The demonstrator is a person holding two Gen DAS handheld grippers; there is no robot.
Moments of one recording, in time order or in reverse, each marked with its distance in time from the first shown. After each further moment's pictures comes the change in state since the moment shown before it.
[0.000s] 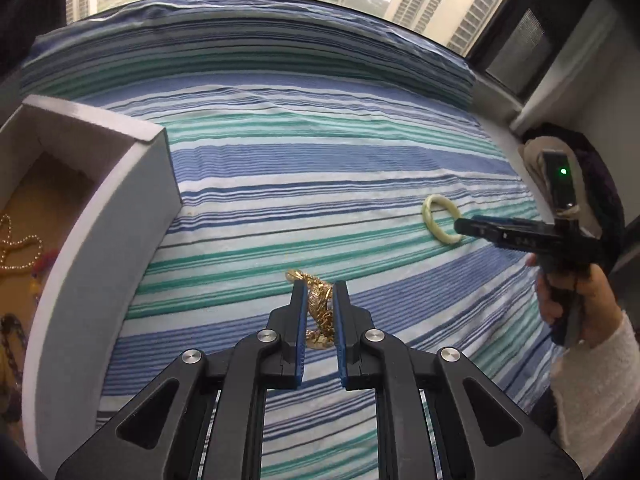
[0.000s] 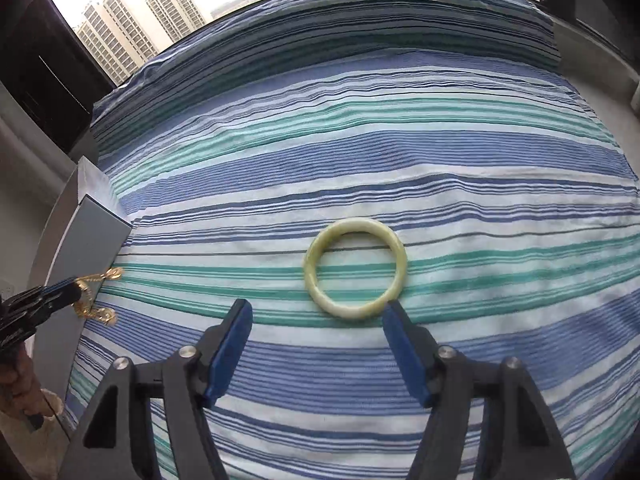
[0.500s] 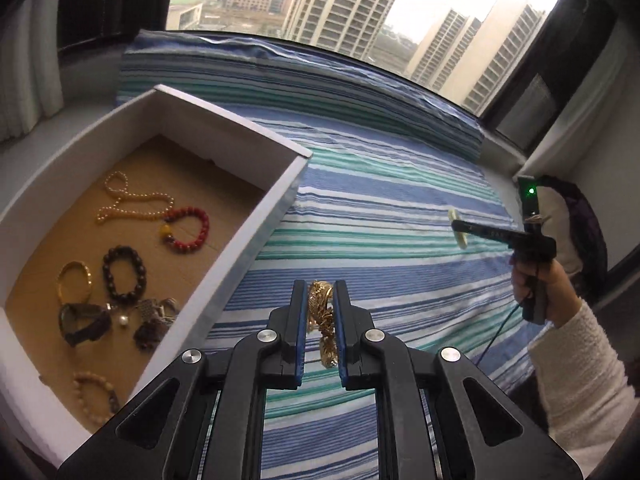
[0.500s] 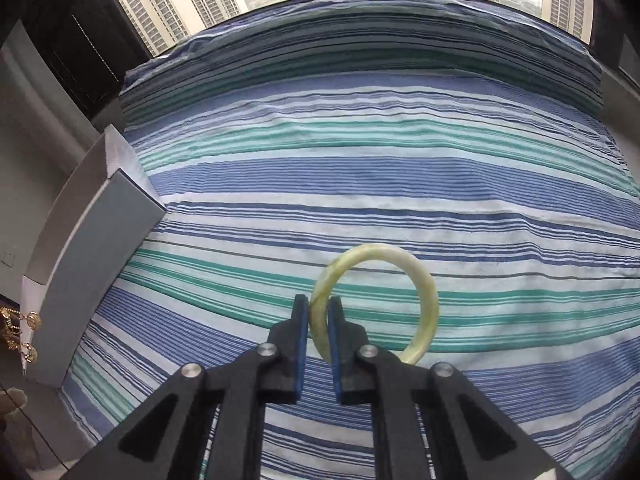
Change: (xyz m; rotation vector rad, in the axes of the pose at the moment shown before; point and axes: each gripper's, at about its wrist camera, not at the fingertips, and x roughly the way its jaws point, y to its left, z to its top) left arm -0.173 0.087 -0.065 -0.142 -0.163 0.054; right arm -0.020 0.074 -0.003 -0.107 -0.047 0.071
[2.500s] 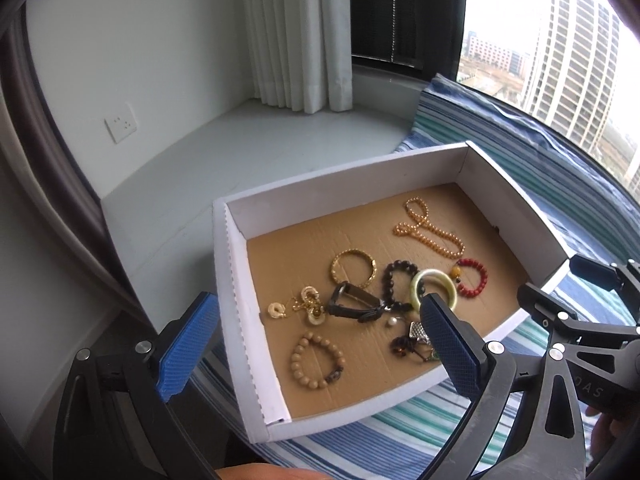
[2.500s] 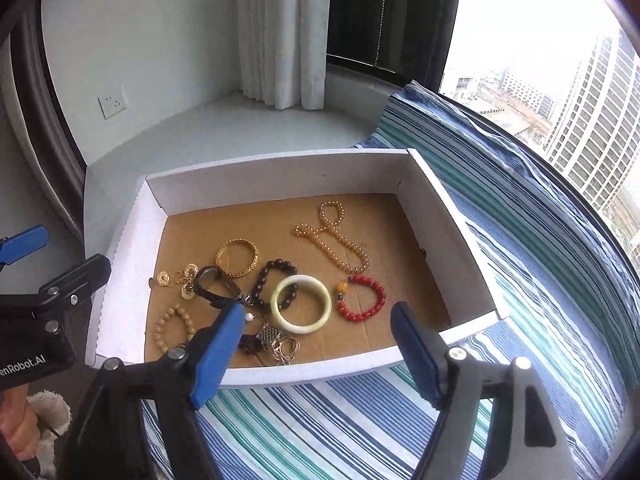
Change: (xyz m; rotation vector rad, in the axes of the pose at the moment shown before) left arm -0.092 0.090 -0.039 -0.443 -0.164 0.796; right arm -0.014 0.423 0.000 -0.684 -0.073 0.107
